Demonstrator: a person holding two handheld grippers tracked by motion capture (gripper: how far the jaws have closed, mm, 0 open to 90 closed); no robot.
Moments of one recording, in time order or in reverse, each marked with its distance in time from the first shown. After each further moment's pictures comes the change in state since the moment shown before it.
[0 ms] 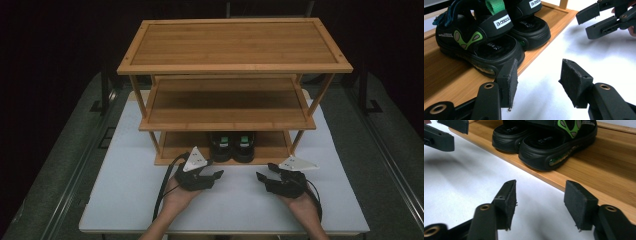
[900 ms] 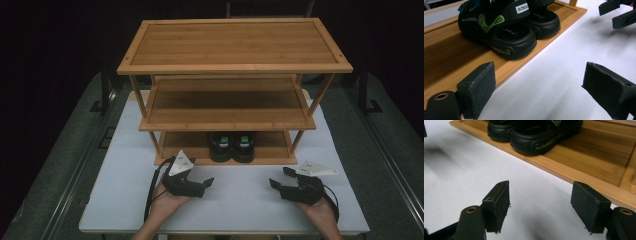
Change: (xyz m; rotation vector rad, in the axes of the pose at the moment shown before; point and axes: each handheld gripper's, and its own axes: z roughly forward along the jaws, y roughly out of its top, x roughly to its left) left arm 0.009 -0.018 -0.028 -0.006 0.046 -0.057; right arm -0.022 -0.018 -0.030 0.007 0.015 0.008
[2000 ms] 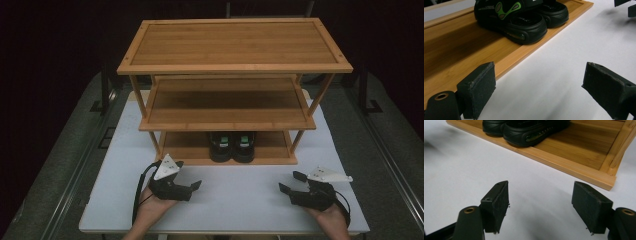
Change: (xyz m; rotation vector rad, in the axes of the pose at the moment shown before) left arm 0.014 -0.018 -0.026 0.018 0.029 -0.011; right arm -0.010 -0.015 -0.021 -0.007 -0.021 0.021
